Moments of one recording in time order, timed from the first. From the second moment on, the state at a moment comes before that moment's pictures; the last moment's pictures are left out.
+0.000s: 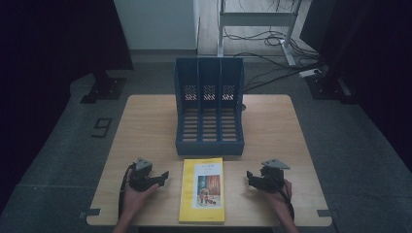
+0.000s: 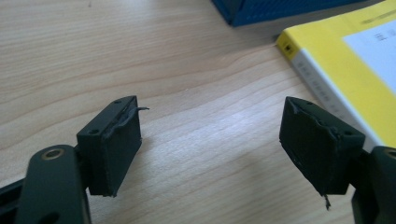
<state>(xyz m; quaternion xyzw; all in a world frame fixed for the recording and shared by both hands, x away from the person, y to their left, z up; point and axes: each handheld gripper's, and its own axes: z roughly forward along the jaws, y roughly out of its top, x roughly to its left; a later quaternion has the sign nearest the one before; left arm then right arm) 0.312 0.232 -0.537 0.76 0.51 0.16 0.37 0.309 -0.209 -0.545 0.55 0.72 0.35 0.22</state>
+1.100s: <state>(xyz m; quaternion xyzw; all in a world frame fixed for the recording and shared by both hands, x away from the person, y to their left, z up) 0.293 0.226 -0.515 0.73 0.49 0.12 0.45 0.295 -0.142 -0.525 0.48 0.76 0.40 0.19</state>
